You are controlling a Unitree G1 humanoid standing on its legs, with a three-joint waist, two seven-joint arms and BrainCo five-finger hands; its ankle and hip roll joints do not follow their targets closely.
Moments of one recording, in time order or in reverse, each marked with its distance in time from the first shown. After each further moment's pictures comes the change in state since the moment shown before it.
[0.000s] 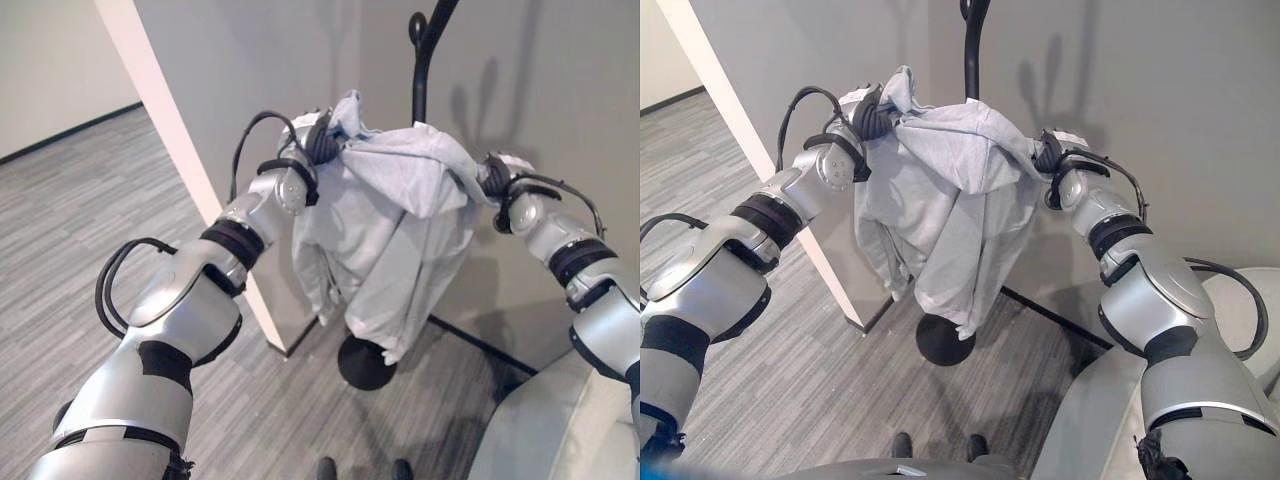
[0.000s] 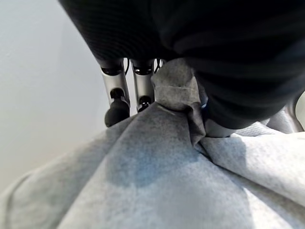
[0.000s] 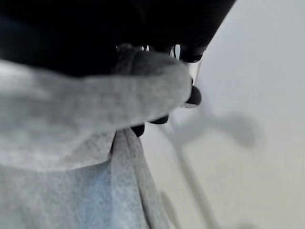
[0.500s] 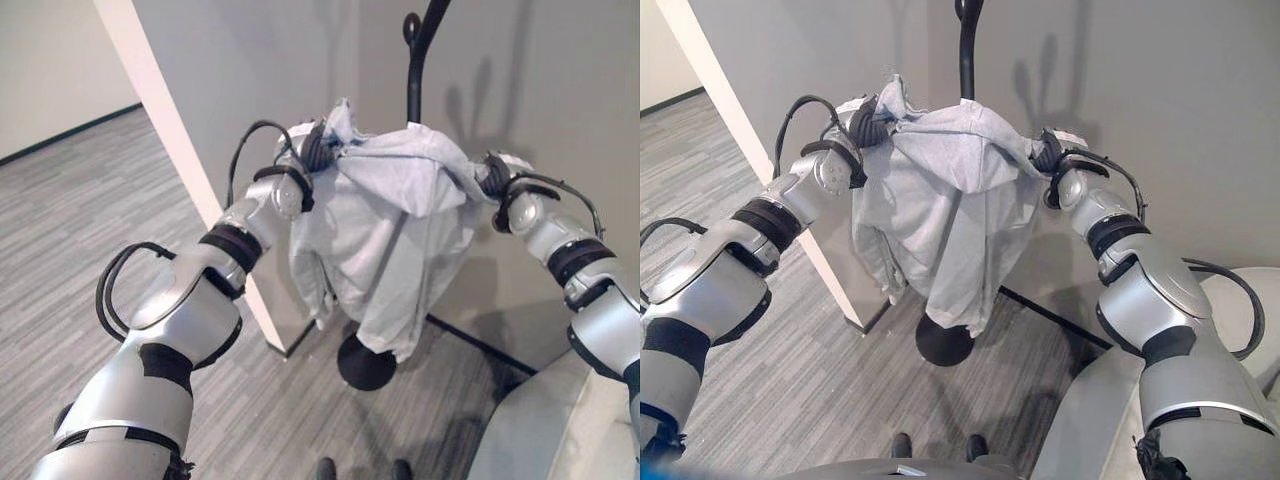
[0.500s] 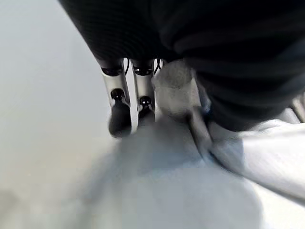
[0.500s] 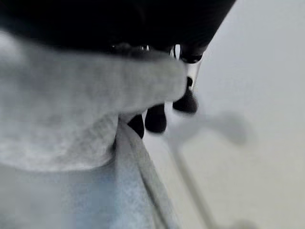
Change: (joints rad) left arm 0.027 -0.001 0.000 0.044 -0.001 0.002 -0.035; right arm 0.001 0.017 0.002 0.037 0.006 0.006 0.005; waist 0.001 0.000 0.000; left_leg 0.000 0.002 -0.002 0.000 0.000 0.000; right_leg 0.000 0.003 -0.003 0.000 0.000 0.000
